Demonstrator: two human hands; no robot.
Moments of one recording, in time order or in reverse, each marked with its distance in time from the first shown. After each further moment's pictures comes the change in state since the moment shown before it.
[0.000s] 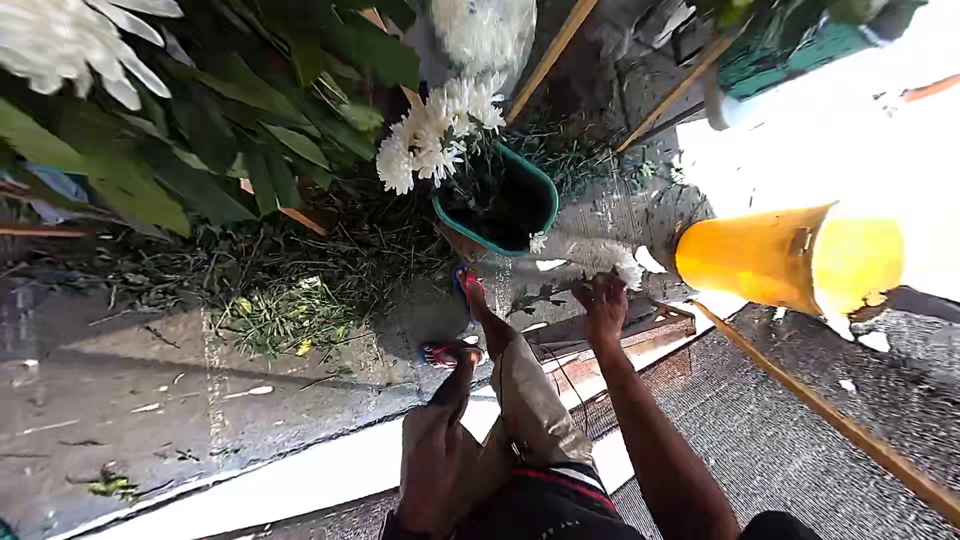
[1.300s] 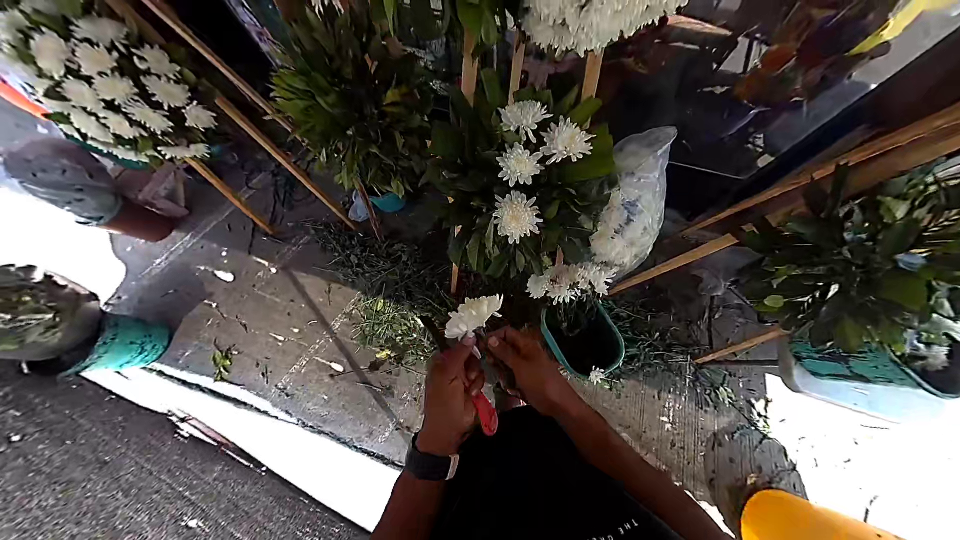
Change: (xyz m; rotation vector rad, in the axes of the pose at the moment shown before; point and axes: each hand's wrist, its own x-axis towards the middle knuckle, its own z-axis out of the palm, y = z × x) left_hand -0.128 0.158 -0.188 -1.800 0.679 0.583; right_hand -0.209 -0.276 0.193 -0.245 -1.519 0.061
